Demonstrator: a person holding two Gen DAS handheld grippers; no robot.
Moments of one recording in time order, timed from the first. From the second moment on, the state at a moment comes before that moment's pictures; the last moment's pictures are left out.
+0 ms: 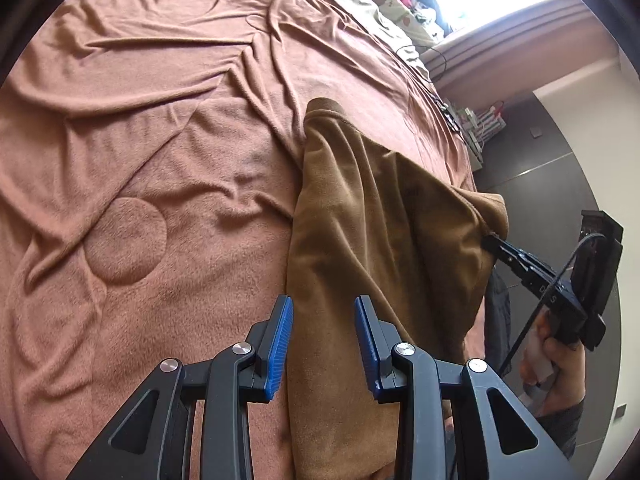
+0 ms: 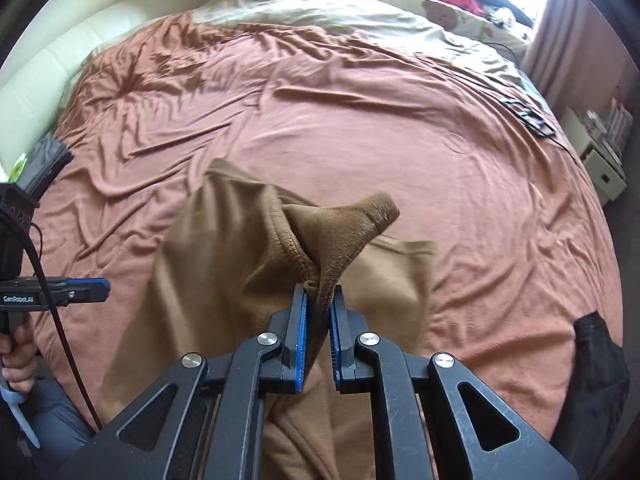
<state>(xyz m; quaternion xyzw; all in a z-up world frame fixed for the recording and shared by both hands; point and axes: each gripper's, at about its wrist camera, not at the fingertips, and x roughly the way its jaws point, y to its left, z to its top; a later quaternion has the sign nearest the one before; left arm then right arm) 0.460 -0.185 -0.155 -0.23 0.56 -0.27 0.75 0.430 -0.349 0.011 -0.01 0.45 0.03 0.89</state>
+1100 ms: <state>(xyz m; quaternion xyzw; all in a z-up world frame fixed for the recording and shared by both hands) 0.534 -0.227 -0.178 -0.13 0.58 -0.27 0.76 0.491 -0.500 -0.081 0.34 0.43 0.12 0.83</state>
